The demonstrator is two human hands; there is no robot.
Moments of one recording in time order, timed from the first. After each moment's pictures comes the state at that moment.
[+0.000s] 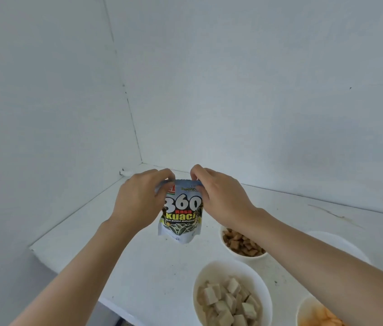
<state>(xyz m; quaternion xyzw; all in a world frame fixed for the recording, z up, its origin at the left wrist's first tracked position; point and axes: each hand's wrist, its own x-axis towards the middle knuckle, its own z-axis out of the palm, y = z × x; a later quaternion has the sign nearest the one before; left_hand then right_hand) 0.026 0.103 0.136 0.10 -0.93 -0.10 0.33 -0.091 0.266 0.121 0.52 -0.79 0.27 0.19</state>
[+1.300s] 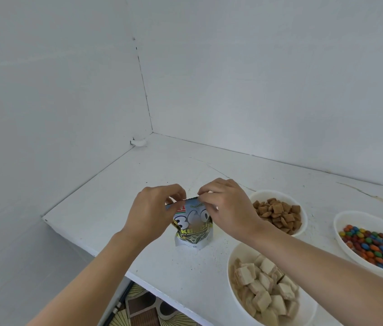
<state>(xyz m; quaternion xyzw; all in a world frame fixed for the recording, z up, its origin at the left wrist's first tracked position) 0.054 0.041 0.039 0.13 -0.94 -0.24 0.21 -0.072 0.205 0.020 0.56 -0.76 0.28 0.18</state>
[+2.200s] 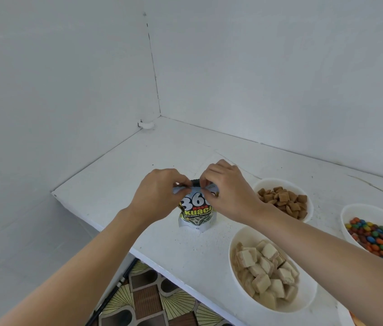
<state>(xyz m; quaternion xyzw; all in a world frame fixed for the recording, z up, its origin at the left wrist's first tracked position) 0.053 0.038 0.030 0.12 -0.95 -0.21 0.19 -0.072 0.198 0.017 0.56 -0.77 0.28 0.09</state>
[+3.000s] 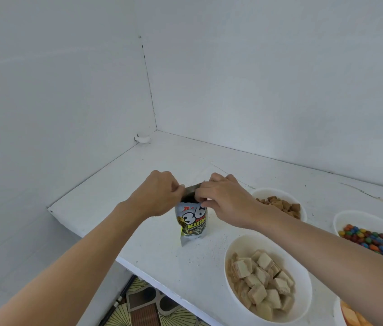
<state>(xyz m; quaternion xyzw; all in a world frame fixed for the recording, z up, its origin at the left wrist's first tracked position) 0.030 0.032 0.053 0.17 -0.96 -0.22 0.08 -0.082 0.212 0.034 0.61 -0.78 0.15 0.03</state>
